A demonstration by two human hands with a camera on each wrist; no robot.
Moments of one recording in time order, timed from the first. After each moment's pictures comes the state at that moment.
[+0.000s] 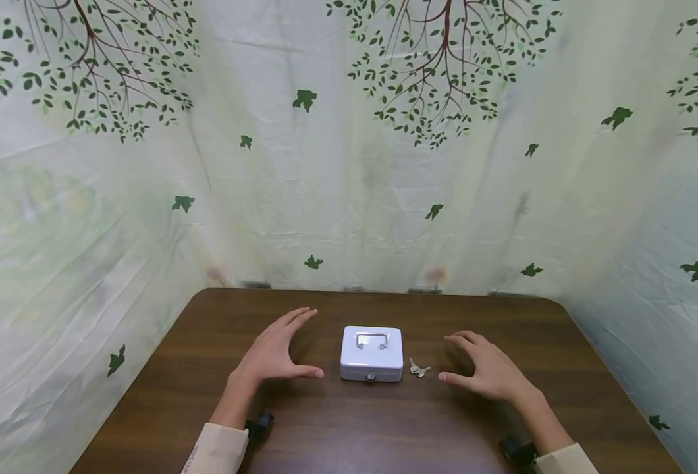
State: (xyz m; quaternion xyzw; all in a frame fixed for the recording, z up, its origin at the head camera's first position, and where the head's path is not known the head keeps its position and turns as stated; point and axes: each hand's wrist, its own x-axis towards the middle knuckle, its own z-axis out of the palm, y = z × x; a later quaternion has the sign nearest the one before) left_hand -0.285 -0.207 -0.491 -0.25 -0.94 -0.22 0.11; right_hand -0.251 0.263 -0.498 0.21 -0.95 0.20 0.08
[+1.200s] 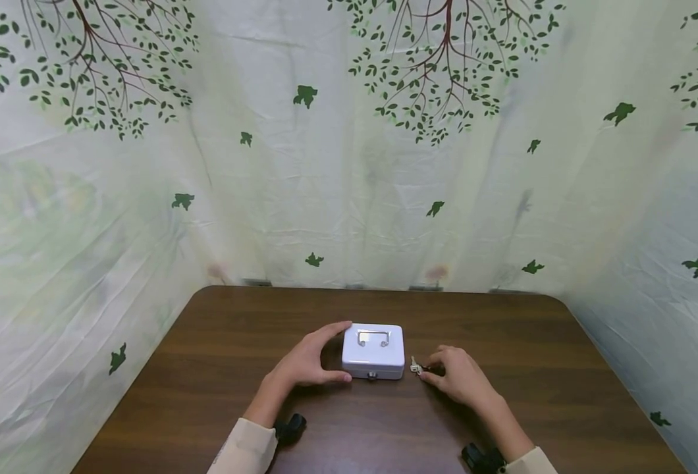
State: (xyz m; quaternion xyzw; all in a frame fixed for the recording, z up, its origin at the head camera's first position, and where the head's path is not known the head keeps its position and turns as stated) left_hand -0.297 -0.156 -0.525 -0.35 -0.88 -0.31 0.04; right_hand -0.254 0.204 -0.522 0.20 -0.95 0.22 0.08
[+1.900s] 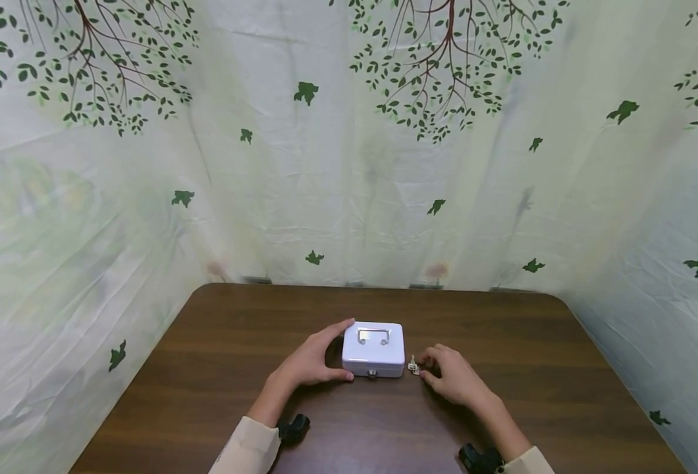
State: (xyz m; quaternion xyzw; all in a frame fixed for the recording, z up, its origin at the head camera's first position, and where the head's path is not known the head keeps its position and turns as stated) left_hand -0.292 -0.148 -0.522 -0.30 -0.90 -0.33 -0.01; right_hand -0.251 0.197 -0.524 0.20 -0.94 0.28 0.04
